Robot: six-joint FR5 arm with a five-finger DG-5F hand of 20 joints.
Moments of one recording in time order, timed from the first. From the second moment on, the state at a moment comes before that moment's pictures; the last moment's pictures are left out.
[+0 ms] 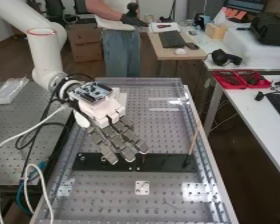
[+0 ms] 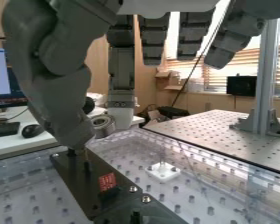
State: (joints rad) arm 1.73 -1.90 -2.00 -2.50 -0.73 -0.68
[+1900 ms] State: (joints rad) arm 2.22 -1.62 -2.30 -2.58 -0.92 -0.63
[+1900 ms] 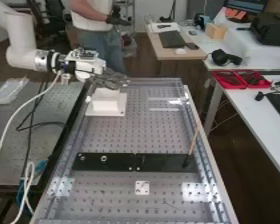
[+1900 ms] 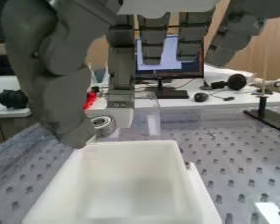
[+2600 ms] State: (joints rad) arm 2.22 -1.66 -2.28 -2.65 -0.90 -0.56
